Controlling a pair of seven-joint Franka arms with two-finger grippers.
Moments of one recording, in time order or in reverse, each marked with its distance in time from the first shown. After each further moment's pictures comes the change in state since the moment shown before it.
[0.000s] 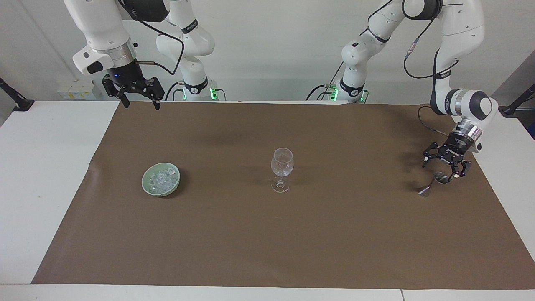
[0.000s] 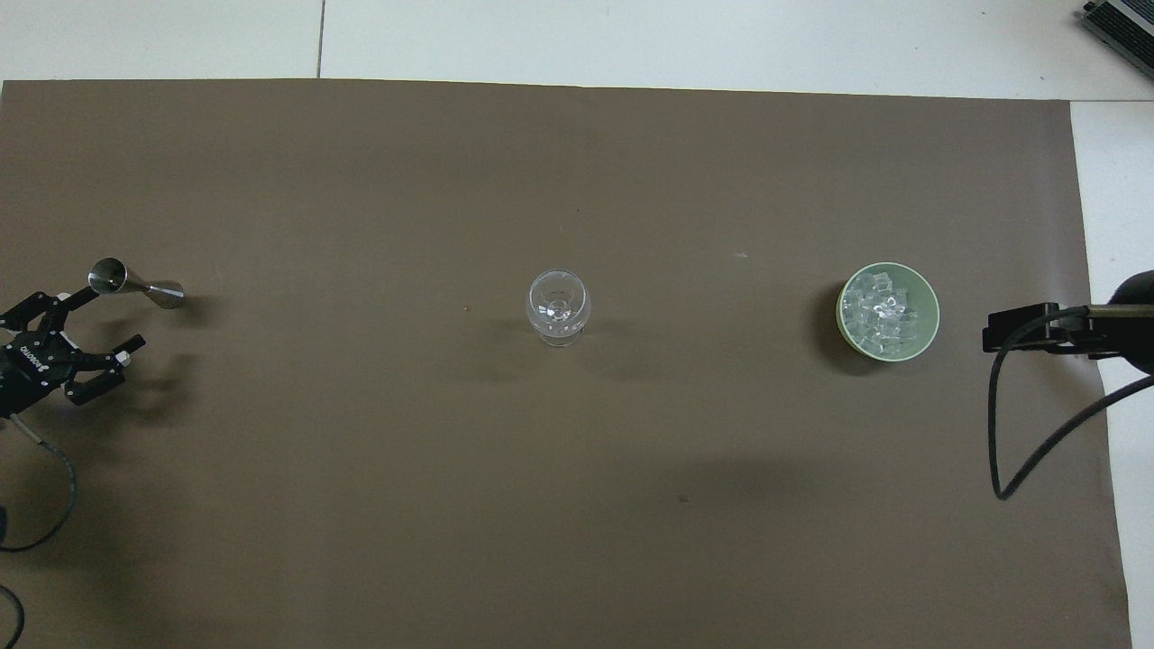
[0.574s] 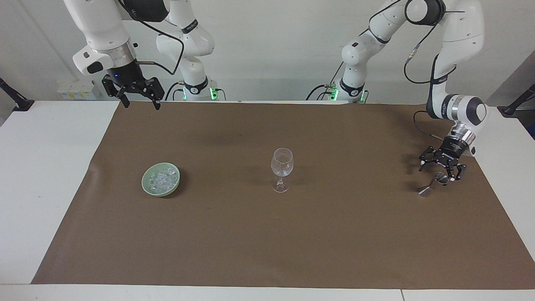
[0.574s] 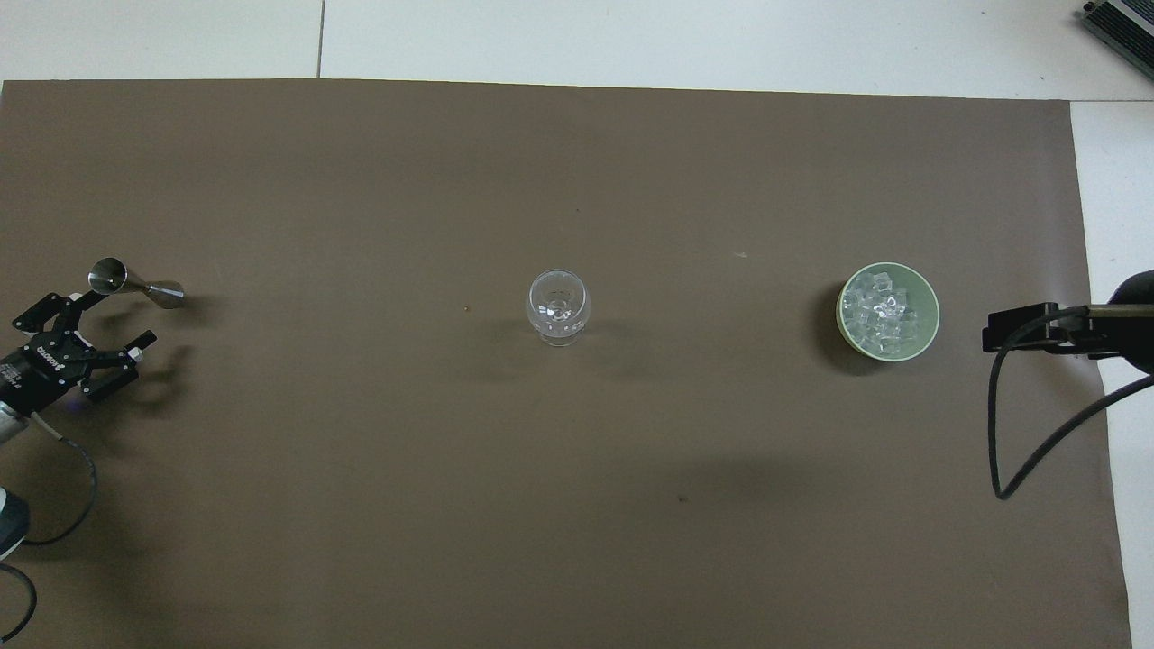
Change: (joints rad) left arm 0.000 0.044 -0.002 0.001 -0.082 -0.017 0.044; right arm 0.000 0.000 0.000 0.000 0.000 0.000 0.000
